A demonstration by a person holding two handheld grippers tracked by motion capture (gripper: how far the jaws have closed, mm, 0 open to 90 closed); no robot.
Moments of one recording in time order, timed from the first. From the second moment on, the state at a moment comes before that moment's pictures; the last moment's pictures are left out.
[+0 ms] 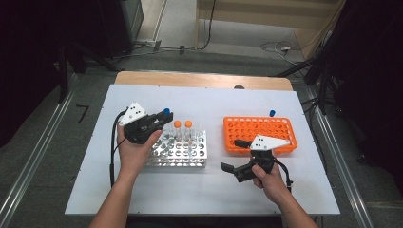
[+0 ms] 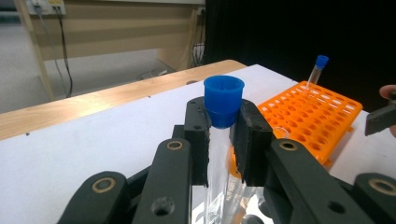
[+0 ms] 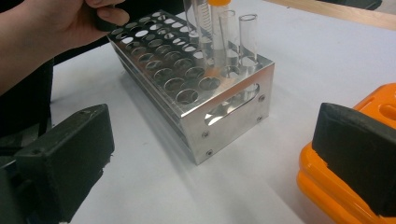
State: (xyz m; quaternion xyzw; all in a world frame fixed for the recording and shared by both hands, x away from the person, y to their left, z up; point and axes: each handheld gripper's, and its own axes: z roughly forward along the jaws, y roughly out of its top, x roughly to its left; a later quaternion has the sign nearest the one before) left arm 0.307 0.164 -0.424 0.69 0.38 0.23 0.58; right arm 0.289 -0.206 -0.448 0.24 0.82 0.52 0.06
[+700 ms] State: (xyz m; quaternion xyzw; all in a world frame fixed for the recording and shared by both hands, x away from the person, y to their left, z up) left arm 0.311 0.154 -0.436 0.73 0.40 0.22 0.51; right arm 0.292 -0.209 -0.450 0.25 0.82 0.52 0.07
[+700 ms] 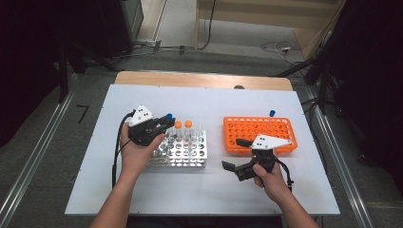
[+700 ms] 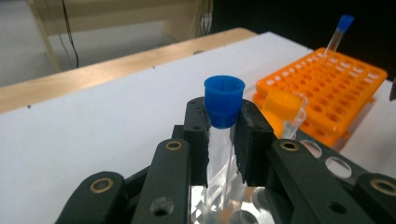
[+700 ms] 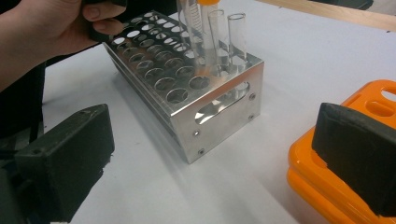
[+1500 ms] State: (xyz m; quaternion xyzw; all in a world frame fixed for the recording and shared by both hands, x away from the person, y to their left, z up) left arm 0.289 0.162 -0.436 0.71 0.42 0.16 0.54; right arm 0.309 -0.222 -0.448 0.27 0.80 0.52 0.08
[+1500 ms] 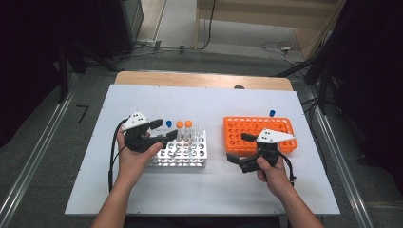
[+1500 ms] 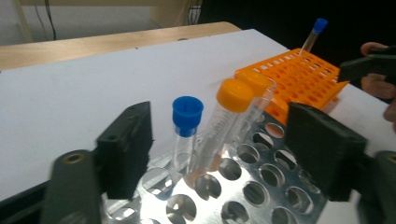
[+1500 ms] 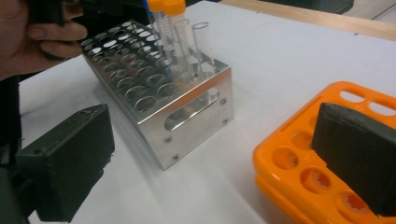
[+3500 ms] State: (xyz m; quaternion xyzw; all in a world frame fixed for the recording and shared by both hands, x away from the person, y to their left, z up) left arm 0.259 0.169 -0.442 0.72 0.40 0.16 0.55; right arm 0.386 -0.300 -0.475 0.49 0.72 0.43 0.22
